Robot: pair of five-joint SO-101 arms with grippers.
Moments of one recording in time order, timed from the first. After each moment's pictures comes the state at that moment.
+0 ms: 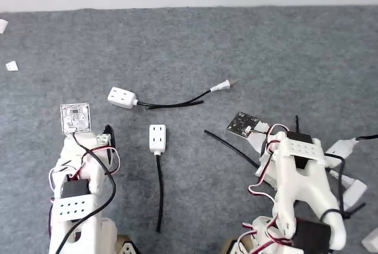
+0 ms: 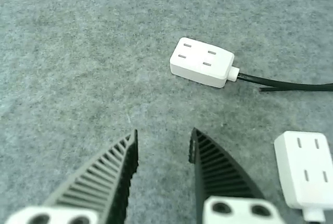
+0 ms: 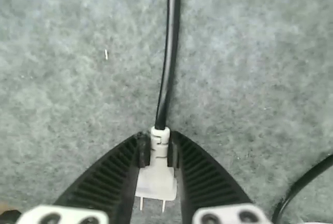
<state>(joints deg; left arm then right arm) -13.2 -56.8 85.3 25.0 0.1 8.7 -16.5 55.6 55.5 64.9</state>
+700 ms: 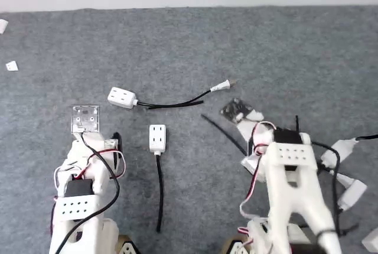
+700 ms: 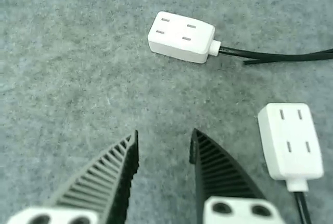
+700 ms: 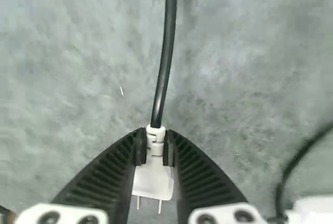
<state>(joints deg) -9.9 -56.8 85.3 30.1 0.1 -1.8 -30.4 52.3 65.1 42.3</state>
